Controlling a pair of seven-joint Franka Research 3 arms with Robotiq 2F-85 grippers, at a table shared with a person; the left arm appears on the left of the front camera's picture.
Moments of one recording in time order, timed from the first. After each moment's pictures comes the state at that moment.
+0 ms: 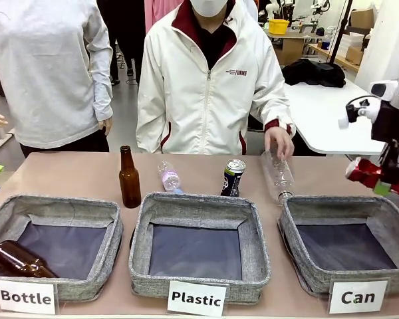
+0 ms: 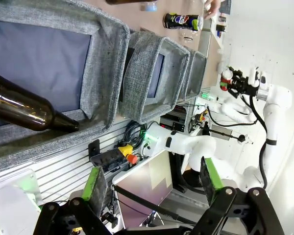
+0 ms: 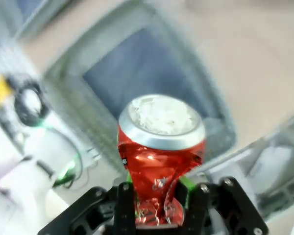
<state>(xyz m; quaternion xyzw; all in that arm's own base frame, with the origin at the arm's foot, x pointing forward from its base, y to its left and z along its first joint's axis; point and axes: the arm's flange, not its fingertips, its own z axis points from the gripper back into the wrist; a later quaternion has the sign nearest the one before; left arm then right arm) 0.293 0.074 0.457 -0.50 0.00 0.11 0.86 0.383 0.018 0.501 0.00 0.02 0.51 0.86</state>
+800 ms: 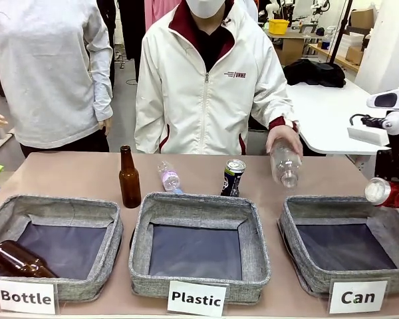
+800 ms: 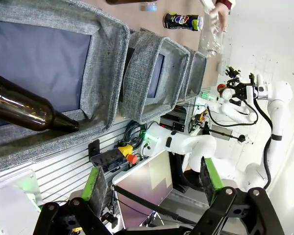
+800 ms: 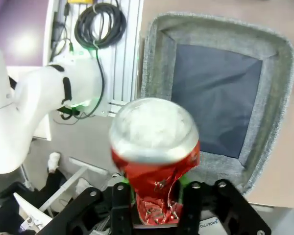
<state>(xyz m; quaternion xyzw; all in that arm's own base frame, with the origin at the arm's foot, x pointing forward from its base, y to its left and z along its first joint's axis) 0.293 0.074 0.457 -0.50 0.00 0.11 0.86 0.376 0.008 0.501 0.11 0.11 0.73 0.67</state>
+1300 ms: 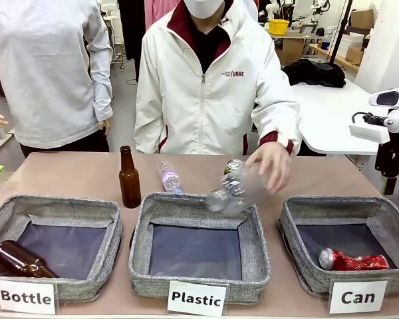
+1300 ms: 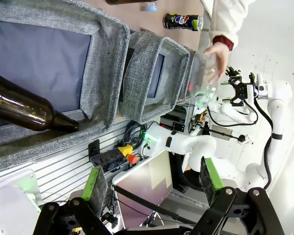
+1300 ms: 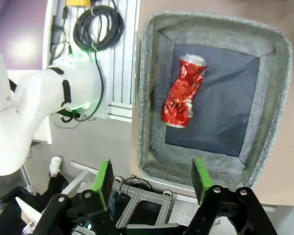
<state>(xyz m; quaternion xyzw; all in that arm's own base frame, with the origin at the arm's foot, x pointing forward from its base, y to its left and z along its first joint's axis) 0.293 0.074 0.457 -0.50 0.00 0.11 0.86 0.378 0.003 0.501 0.12 0.10 0.72 0.67</state>
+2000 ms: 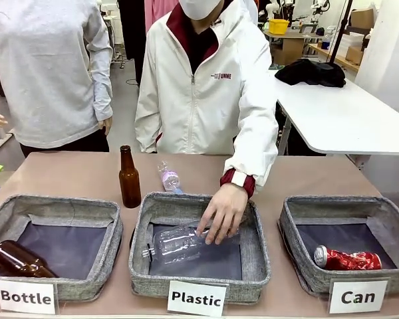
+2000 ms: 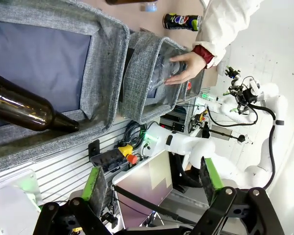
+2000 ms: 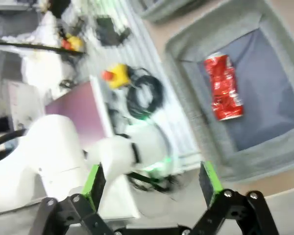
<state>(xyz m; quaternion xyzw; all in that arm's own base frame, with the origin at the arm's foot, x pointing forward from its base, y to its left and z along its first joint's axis) 0.293 0.074 0.457 -0.50 0.00 0.11 0.86 0.341 -0.131 0.499 0.36 0.05 0.44 0.82</state>
